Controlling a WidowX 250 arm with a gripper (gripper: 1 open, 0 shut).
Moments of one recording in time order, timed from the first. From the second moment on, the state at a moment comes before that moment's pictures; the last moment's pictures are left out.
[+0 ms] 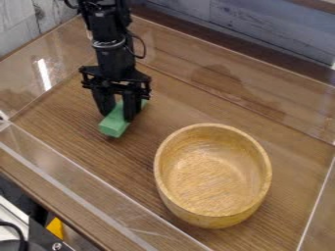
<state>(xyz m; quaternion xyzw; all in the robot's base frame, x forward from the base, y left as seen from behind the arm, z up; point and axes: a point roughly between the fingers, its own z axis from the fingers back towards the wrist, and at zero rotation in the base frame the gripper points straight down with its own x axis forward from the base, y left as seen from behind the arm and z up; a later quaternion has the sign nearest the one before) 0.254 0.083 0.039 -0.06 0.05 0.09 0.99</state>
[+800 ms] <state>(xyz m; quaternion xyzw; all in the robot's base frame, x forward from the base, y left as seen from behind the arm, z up) 0.250 0.076 0.035 -0.06 0.06 0.09 0.99</state>
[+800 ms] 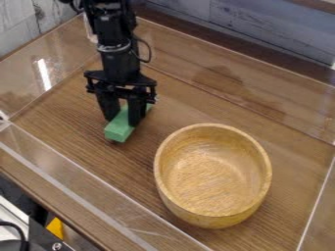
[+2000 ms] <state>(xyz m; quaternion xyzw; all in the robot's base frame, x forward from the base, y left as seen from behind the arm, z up) 0.252 0.074 0.065 -0.10 0.06 0.08 0.99</state>
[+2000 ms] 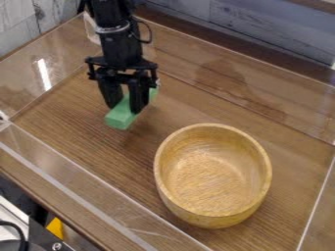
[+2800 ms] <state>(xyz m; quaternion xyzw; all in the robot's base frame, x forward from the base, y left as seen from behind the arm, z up) 0.218 -0.079 0.107 -0.11 0.06 -0.03 0.99</state>
